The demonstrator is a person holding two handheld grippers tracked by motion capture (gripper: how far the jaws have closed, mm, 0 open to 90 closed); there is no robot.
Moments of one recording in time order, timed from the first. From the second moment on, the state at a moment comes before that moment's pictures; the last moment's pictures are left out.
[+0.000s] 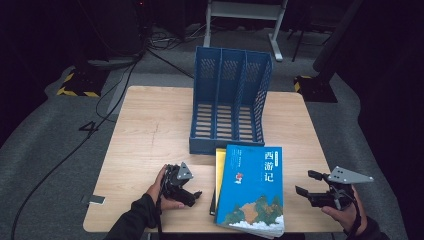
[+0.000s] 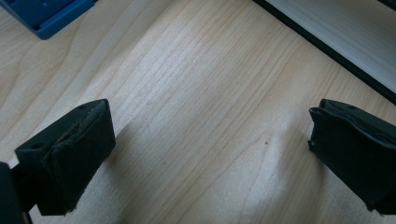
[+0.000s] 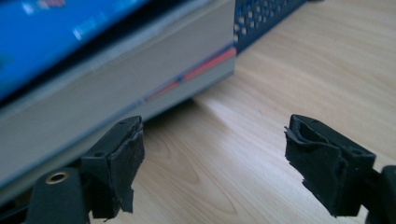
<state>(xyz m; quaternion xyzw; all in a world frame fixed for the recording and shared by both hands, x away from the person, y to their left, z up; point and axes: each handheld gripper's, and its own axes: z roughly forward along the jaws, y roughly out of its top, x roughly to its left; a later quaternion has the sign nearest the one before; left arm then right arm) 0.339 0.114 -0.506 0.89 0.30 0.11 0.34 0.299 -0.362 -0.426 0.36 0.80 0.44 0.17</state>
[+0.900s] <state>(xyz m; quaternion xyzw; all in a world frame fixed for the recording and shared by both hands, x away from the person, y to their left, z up) 0.338 0.103 -0.506 0.89 0.28 0.10 0.34 0.285 -0.315 -0.402 0.30 0.84 0.44 0.13</state>
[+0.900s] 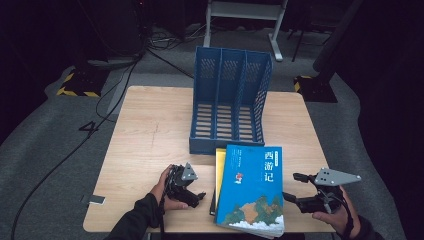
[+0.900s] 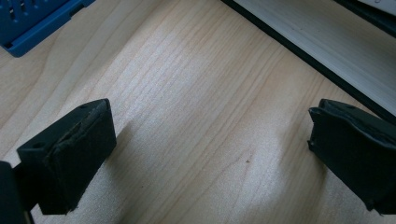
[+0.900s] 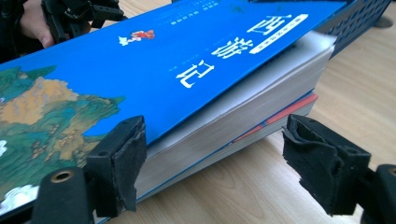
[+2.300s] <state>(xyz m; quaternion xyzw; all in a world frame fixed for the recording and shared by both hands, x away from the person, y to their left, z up) 0.374 0.078 -0.469 0.87 0.27 0.14 0.39 0.311 -0.291 -0.416 0.27 0.86 0.43 0.03</state>
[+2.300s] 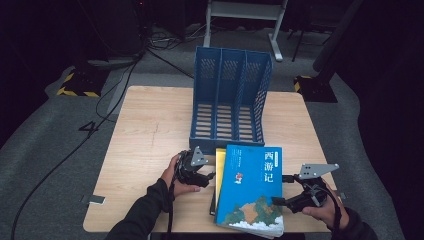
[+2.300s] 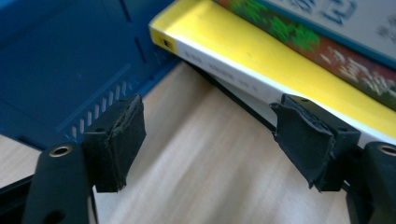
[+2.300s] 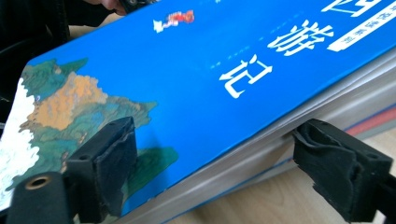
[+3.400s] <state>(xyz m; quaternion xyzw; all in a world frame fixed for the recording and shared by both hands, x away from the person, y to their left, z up) 0.384 0.085 -0.479 0.86 0.29 0.13 0.41 0.351 -0.236 -0.421 0.21 0.84 0.49 -0.01</state>
